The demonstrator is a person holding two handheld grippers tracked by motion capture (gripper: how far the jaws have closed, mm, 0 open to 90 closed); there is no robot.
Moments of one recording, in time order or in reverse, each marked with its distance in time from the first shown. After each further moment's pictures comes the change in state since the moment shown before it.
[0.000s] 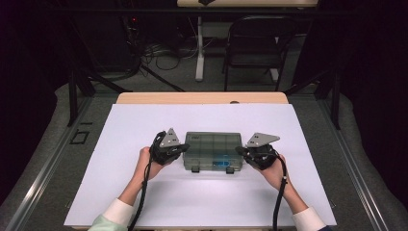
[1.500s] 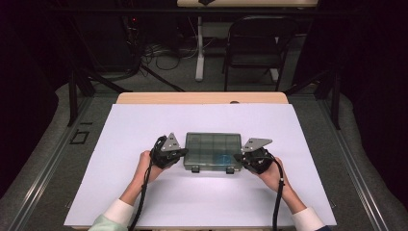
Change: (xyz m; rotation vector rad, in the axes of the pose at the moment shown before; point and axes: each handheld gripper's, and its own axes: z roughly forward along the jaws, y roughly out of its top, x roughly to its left) left arm -0.003 -0.014 0.009 0.044 -0.008 0.006; right arm 0.006 -0.012 0.015 0.096 0.050 -0.023
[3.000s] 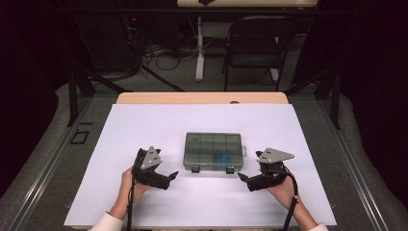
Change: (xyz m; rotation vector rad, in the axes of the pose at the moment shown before) left arm -0.023 -0.048 -0.047 -0.068 0.116 -0.113; right arm 0.017 -0.028 -0.044 -0.132 -0.057 0.089
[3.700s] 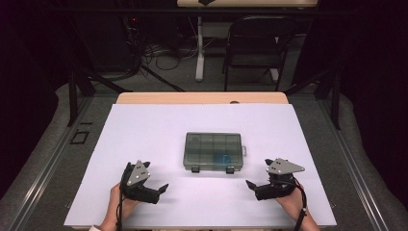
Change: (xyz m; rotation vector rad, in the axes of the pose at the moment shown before) left arm -0.013 -0.039 -0.026 0.008 0.019 -0.038; right arm 0.004 -0.031 -0.019 -0.017 -0.056 0.028
